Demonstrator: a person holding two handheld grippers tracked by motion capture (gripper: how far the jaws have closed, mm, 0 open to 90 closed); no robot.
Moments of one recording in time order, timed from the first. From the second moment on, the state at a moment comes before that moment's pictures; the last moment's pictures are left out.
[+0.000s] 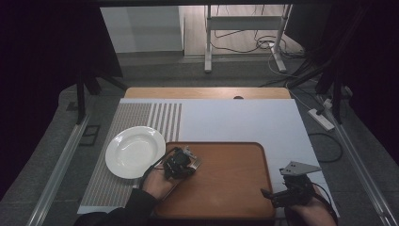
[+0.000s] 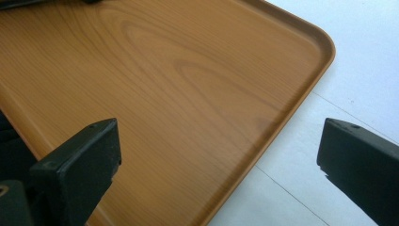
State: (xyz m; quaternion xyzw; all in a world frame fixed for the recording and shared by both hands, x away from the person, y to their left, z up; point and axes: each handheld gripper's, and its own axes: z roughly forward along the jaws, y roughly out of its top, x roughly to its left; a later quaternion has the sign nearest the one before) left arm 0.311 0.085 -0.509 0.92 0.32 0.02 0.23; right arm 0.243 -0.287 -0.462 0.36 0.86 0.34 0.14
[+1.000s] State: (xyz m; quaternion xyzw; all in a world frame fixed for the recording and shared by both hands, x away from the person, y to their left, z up) left arm 0.314 0.144 -0.510 0.88 0.42 0.03 0.21; right arm 0.243 -0.286 -0.462 0.35 0.86 0.34 0.14
